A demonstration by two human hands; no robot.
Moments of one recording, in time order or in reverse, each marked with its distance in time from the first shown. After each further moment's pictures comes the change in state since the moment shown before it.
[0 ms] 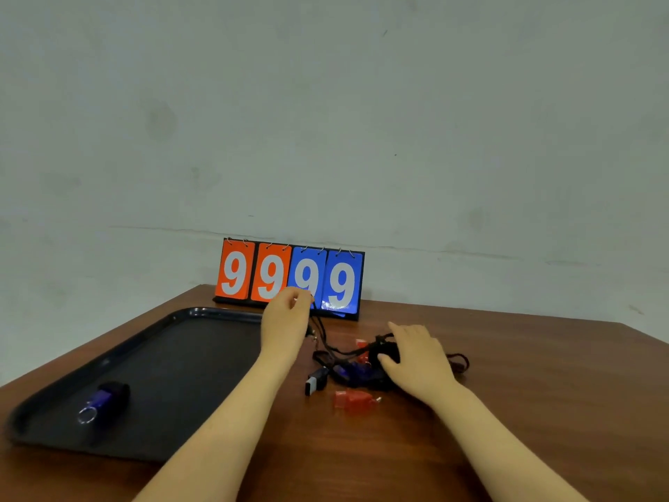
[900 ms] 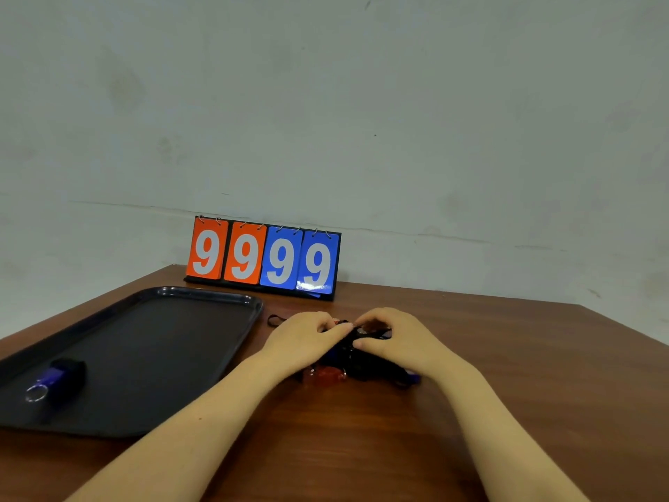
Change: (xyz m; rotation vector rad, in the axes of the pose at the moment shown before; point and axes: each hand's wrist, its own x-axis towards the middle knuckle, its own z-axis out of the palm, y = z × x) left_hand -0.035 -0.003 0.033 0.576 -0.599 0.172; right_hand -0.019 0.014 -0.030 0.437 -0.108 -0.102
